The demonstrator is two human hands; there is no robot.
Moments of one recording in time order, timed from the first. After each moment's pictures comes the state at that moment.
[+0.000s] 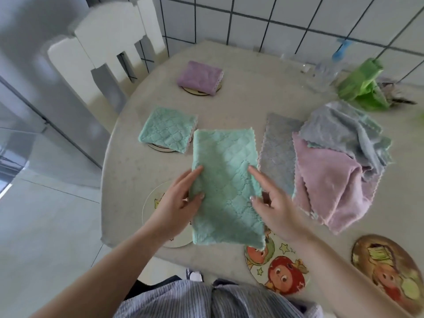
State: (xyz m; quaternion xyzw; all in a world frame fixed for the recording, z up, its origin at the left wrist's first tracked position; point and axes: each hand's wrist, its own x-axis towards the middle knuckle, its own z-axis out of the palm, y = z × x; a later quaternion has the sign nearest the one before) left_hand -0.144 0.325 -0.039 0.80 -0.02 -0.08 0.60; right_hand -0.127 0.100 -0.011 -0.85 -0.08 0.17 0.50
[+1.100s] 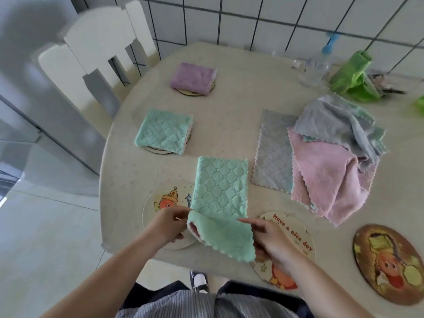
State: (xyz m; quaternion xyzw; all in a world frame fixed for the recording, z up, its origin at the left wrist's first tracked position) left_hand -0.157 0.344 -0.070 0.79 0.15 -0.30 0.51; right_hand -0.177 0.099 -0.067 -0.71 0.21 0.33 0.58
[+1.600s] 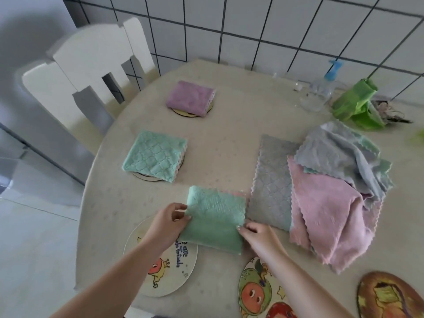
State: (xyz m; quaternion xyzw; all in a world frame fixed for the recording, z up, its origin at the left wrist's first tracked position) left_hand -0.080 0.324 -0.086 0.78 0.21 -0.21 0.55; right_hand -0.087 0.096 -0.073 -0.83 0.17 0.28 0.45
